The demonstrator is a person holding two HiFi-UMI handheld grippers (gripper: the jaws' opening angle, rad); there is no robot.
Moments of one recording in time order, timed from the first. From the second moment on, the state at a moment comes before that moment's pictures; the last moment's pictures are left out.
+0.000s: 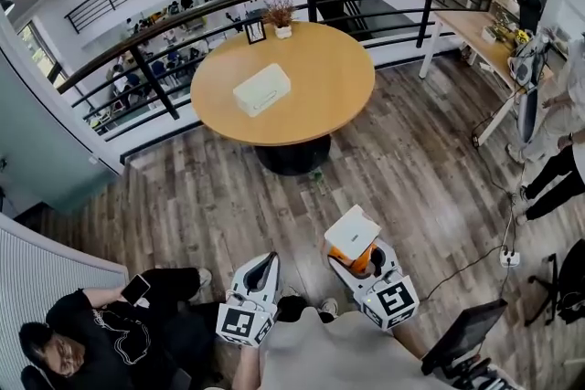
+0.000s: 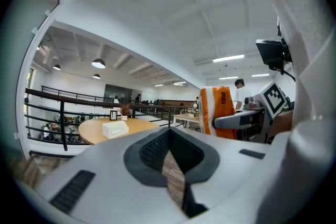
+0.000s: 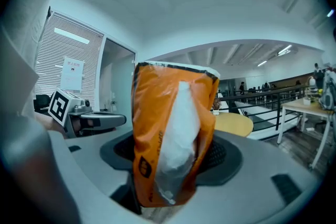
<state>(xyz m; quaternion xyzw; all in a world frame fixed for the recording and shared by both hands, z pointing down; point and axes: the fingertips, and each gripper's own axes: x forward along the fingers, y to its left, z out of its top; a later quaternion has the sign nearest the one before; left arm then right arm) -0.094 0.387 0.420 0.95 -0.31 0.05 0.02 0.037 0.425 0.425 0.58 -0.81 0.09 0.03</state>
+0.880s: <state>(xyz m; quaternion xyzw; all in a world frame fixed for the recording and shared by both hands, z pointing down) -0.036 0.206 0.416 0.96 -0.29 0.03 0.03 0.075 0.248 0.420 0.59 -0.80 0.08 0.06</state>
